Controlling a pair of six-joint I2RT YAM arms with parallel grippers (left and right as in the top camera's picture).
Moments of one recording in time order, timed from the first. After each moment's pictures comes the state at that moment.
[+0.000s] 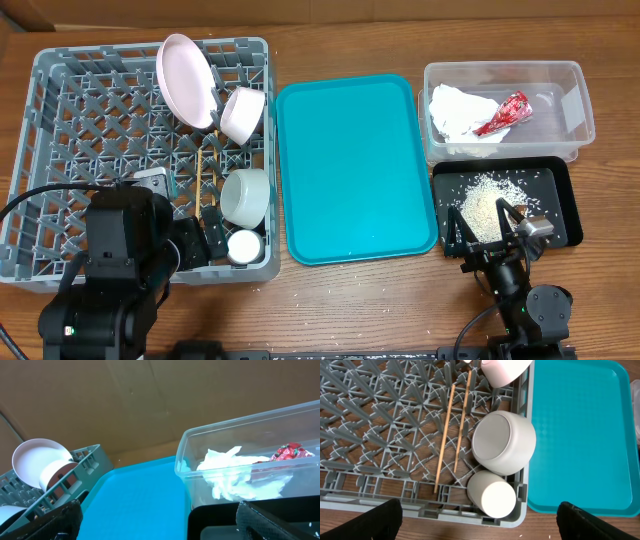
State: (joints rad) left arm -0.04 0.85 1.20 -1.26 -0.01 -0.26; right arm 0.11 0.01 0.02 -0.02 -0.15 0.33
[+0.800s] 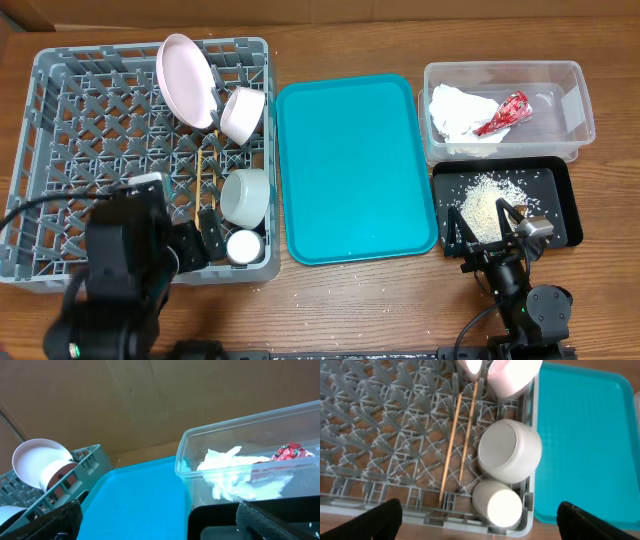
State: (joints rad) left arm -0.04 0.77 1.13 -1.17 -0.05 -0.26; right arm 0.11 0.01 0.02 -0.02 -0.15 0.33
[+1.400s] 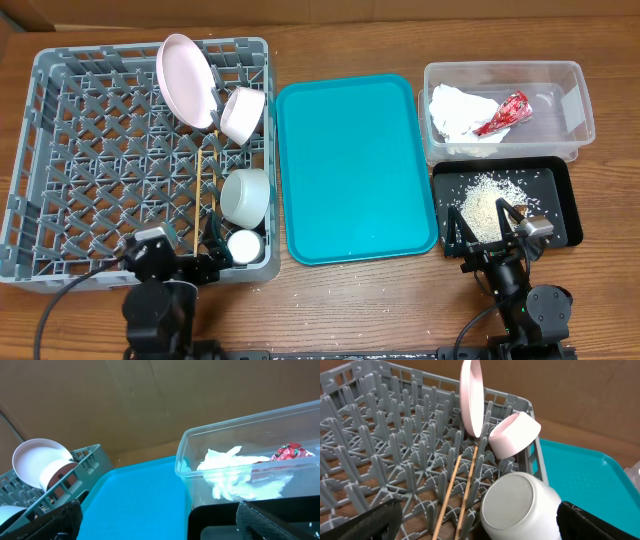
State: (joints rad) left arm 0.03 0.17 0.39 -0.53 -0.06 -0.26; right arm 0.11 0.01 0.02 -0.02 -0.15 0.33
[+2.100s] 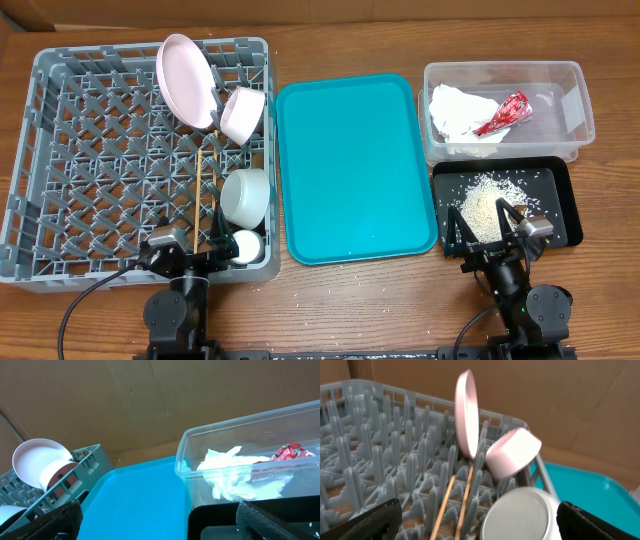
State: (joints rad) left arm 0.03 0.02 0.03 -0.09 -0.06 -0.26; right arm 0.11 0.01 0.02 -0.02 -0.15 0.33
